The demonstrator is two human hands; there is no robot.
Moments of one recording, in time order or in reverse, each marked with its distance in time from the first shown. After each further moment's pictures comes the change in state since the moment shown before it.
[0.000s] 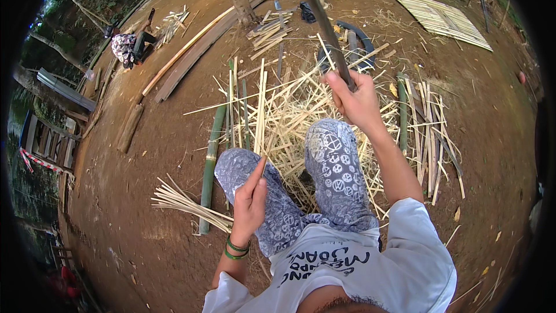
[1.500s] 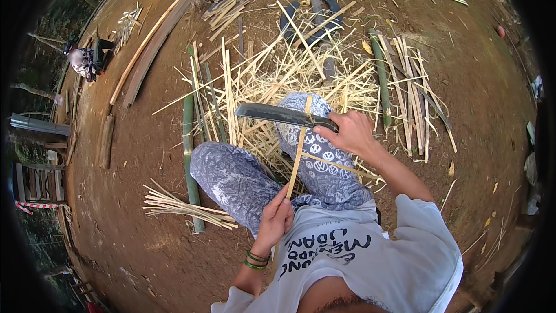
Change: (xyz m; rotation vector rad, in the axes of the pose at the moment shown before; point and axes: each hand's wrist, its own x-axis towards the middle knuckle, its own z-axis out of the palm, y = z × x) left_hand -0.069 -0.064 0.061 -0.615 -0.352 -0.590; right_hand -0.109 0.105 -0.040 -0.990 -0.214 0.136
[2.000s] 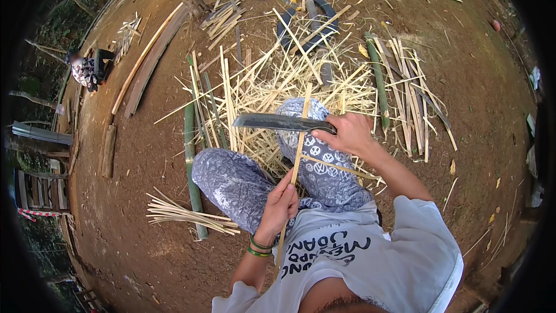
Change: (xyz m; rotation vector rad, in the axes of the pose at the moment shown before) left_hand 0.040 0.023 0.012 -0.088 -0.103 -0.018; right_hand 0.001 0.000 -0.004 0.014 0.114 -0.080
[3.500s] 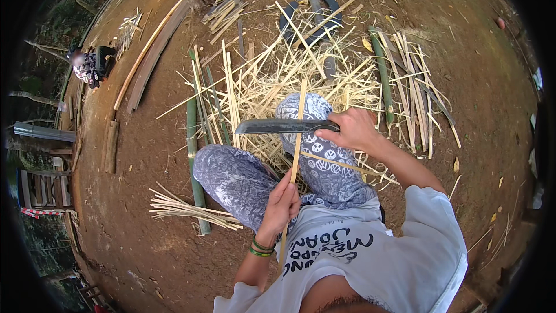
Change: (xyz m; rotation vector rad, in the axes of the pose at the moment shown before) left_hand -0.007 0.002 0.003 0.023 0.038 -0.028; right_hand 0.003 0.003 -0.007 -0.050 -0.144 -0.074
